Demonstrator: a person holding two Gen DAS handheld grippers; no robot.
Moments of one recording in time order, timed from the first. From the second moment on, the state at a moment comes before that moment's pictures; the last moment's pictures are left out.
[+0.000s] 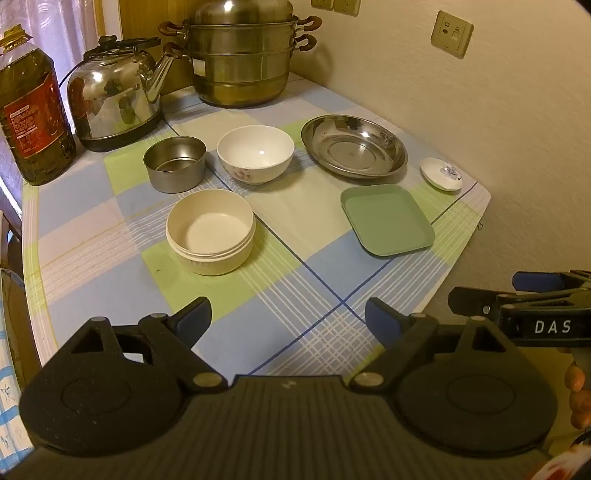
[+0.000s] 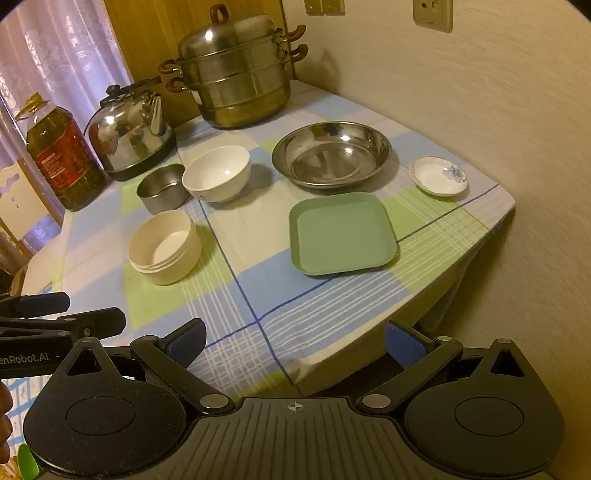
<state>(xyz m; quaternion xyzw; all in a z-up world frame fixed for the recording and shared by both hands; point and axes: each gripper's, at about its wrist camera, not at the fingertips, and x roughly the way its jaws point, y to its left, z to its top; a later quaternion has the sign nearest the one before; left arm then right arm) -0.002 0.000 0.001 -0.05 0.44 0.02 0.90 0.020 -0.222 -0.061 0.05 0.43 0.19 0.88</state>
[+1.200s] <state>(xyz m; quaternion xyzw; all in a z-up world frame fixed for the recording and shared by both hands) -0.003 0.004 -0.004 -0.06 0.44 0.02 0.89 0.023 -0.217 -0.060 0.05 0.43 0.19 0.88</state>
